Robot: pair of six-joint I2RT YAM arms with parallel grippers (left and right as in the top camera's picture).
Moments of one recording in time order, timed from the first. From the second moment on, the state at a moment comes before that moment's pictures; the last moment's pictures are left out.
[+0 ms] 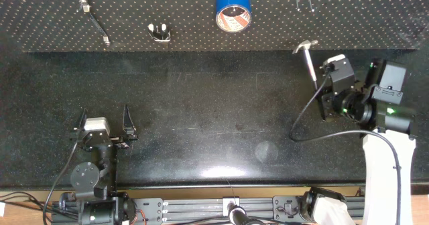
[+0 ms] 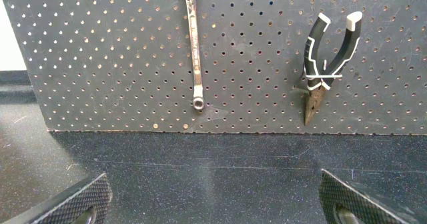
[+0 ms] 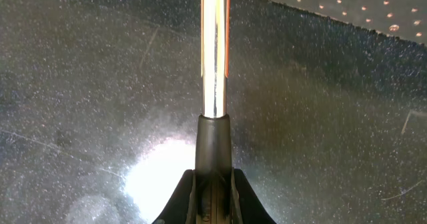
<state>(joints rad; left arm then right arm) 0.10 0.01 0.01 -0.07 0.01 0.03 -0.28 1.16 0.99 -0.91 -0.42 -0.52</state>
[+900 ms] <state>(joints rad) 0.10 0.01 0.01 -0.07 0.01 0.03 -0.03 1.25 1.17 -0.65 -0.24 -0.26</state>
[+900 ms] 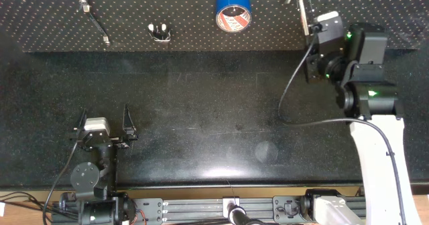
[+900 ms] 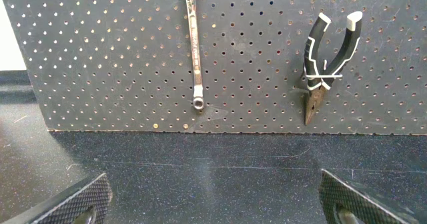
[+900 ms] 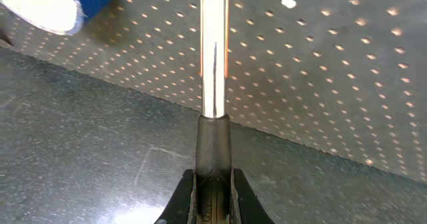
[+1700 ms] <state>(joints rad) 0.10 0.01 0.01 -0.07 0.01 0.03 -0.03 1.33 1.17 -0.55 -0.18 -0.19</state>
